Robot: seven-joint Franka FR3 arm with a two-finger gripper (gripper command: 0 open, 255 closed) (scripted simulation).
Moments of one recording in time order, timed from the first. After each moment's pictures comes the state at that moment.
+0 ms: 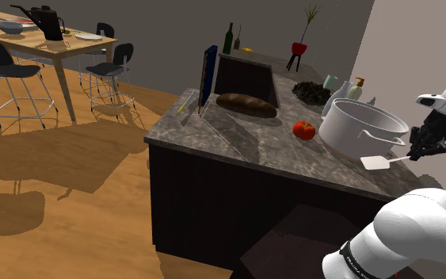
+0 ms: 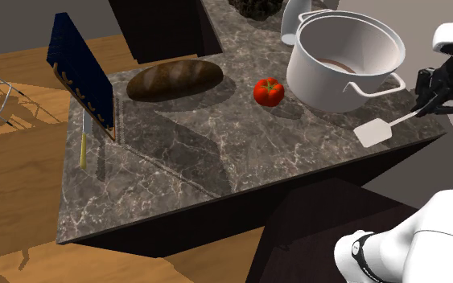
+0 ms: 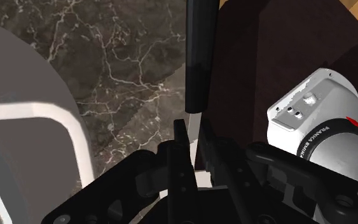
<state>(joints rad) -0.26 -1.13 -0.71 -2.51 -0.70 1.50 -1.36</state>
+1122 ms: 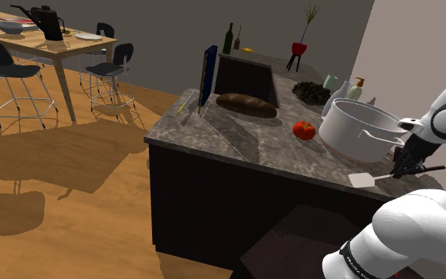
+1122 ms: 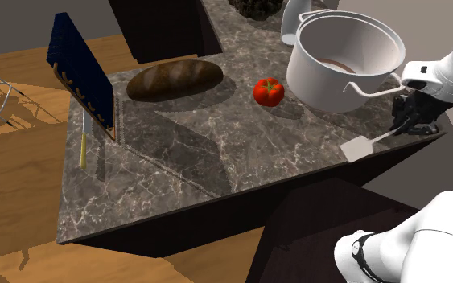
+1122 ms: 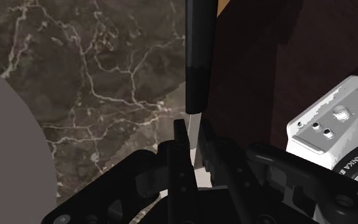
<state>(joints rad) -0.31 -1.14 -0.87 -2.69 -0.84 1.67 -1.34</state>
